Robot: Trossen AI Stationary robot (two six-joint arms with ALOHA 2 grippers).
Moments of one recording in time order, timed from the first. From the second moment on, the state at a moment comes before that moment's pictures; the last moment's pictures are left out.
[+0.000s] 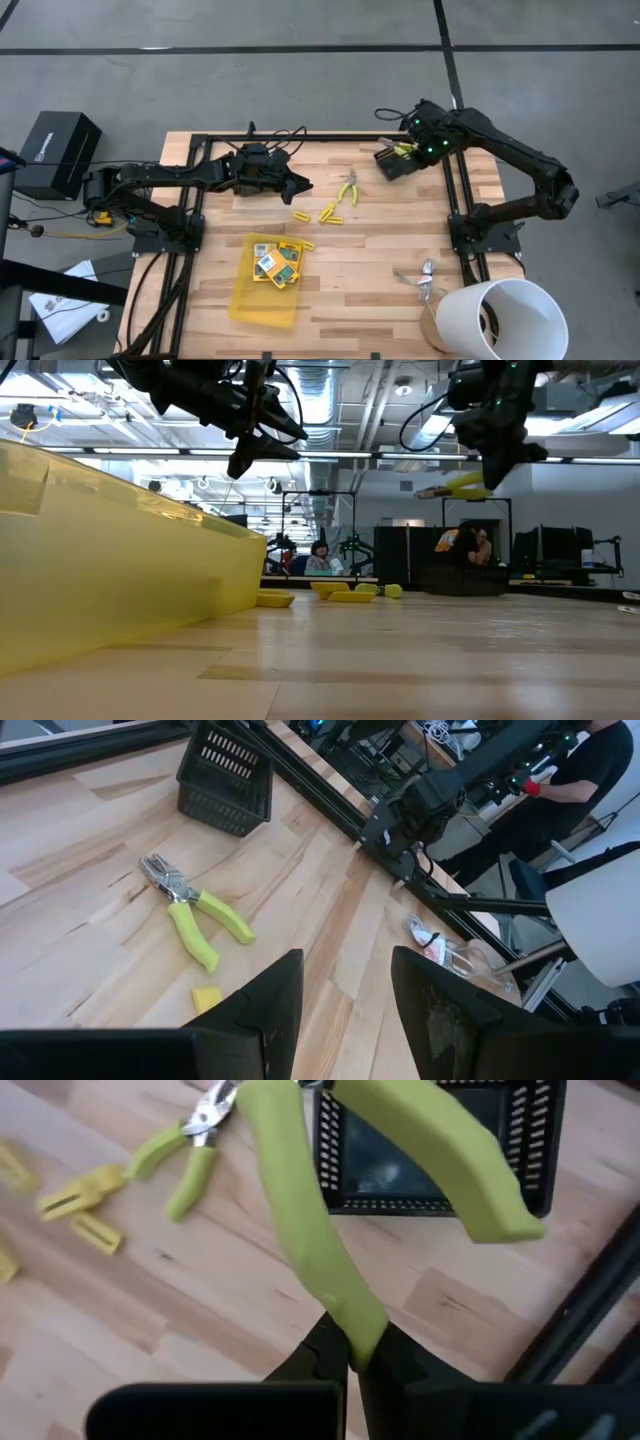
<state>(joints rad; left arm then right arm) 0.29 1.30 0.82 0.09 0.16 -0.58 -0.70 1.28 1.22 -1.25 -0.05 0.37</state>
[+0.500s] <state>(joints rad) 0.28 1.30 0.82 0.09 0.19 -0.58 -0.60 1.39 1.22 -1.24 0.05 0.77</state>
